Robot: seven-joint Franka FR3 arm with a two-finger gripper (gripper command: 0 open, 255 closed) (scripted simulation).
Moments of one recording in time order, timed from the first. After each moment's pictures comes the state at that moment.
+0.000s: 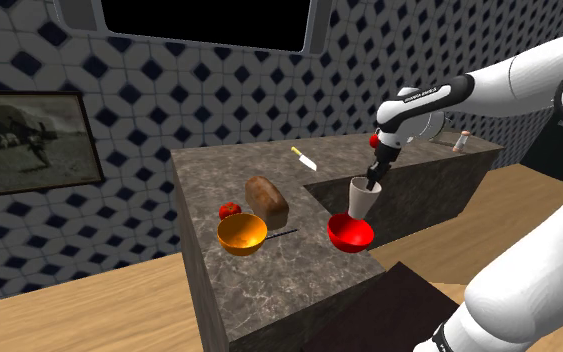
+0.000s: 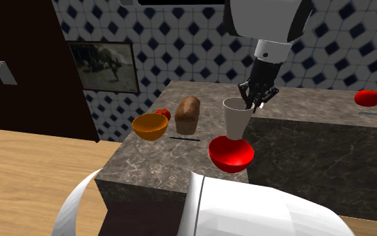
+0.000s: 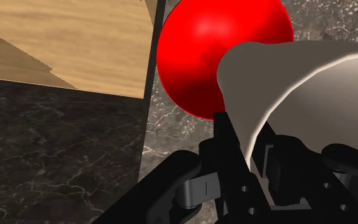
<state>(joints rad) -0.22 -0.11 -0.28 -2.29 0.10 2.13 -0.61</state>
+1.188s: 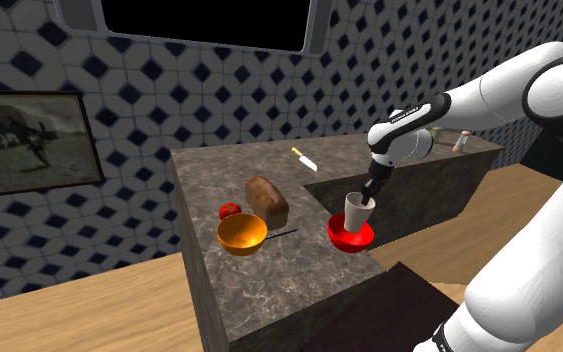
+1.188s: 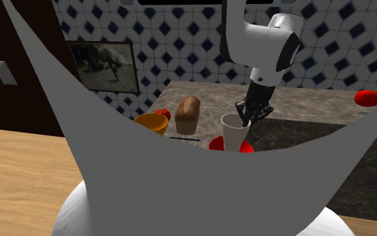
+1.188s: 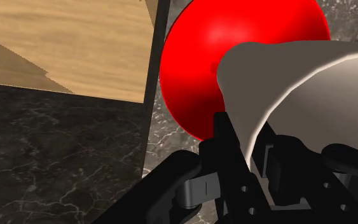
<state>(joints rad) -0.22 -0.01 -0.29 -2.36 0.15 2.30 -0.67</state>
